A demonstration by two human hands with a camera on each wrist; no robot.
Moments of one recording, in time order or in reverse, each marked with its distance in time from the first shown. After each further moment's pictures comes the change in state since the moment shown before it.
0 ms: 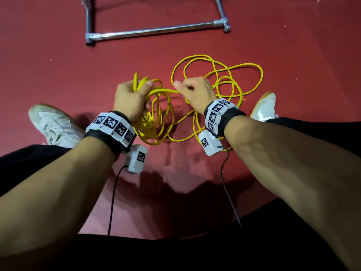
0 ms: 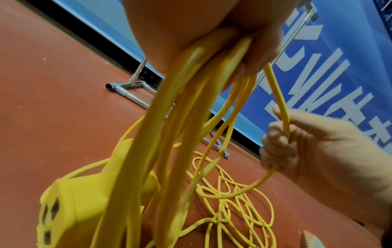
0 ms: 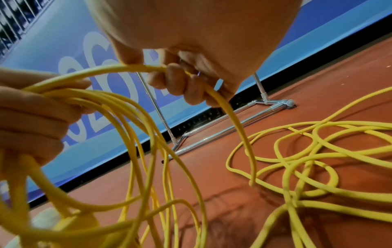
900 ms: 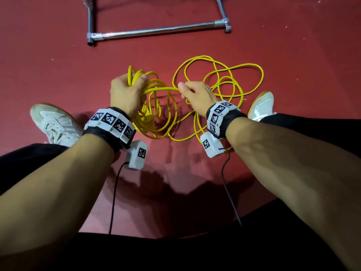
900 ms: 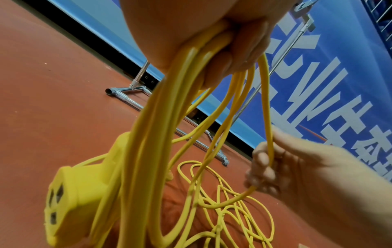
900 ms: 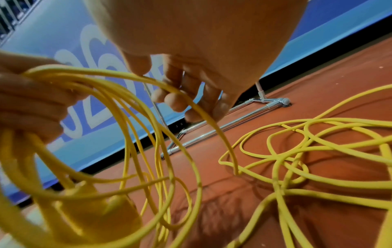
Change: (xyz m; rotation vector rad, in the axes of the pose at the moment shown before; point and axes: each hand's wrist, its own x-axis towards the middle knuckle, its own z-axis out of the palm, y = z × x) left_hand 0.004 0.006 -0.007 0.012 0.138 0.014; right_hand -0.003 0.010 0.002 -0.057 -0.088 0.043
